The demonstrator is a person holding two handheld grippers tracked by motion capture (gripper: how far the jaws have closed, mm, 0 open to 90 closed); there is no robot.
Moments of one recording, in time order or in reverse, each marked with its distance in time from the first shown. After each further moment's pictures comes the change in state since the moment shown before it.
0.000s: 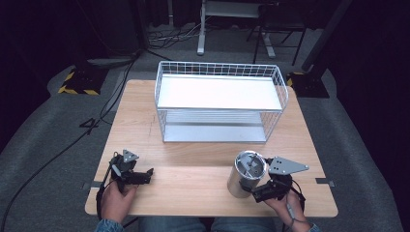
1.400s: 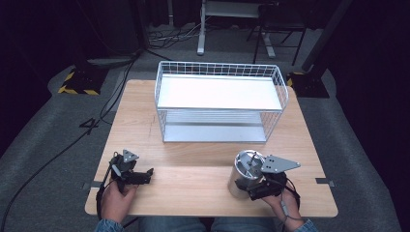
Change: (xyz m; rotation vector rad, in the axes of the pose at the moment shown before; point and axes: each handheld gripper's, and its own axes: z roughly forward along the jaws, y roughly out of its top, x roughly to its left) left arm 0.000 0.000 0.000 0.000 0.000 0.000; right arm 0.001 0.005 0.013 0.058 0.001 -0.043
